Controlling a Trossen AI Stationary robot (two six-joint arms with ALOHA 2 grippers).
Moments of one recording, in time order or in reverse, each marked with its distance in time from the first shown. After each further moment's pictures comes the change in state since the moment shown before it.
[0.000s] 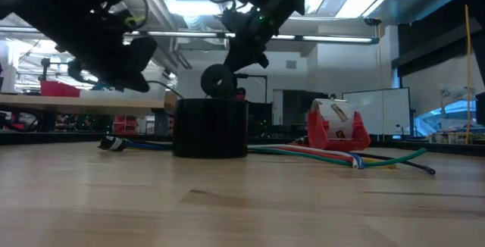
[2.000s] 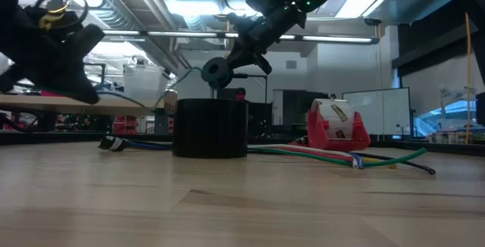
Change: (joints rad) left arm -0.342 0.006 0.006 -0.569 0.162 -0.907; right arm -0.152 0.000 0.000 0.132 -0.176 0.208
